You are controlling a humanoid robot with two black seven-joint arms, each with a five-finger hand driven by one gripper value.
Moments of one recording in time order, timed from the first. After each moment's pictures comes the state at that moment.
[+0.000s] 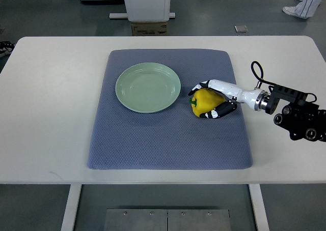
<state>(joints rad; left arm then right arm) -0.01 0.00 -0.11 -0.23 0.09 0.18 -0.17 1.04 -0.31 -0.11 0.73 -0.95 0.01 0.61</state>
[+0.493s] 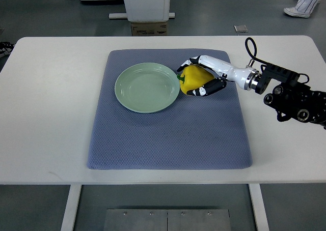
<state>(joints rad) -0.01 0.00 -0.11 -0.23 0.09 0.18 -0.17 1.15 -0.26 -0.04 0.73 -0.90 0.01 0.55</state>
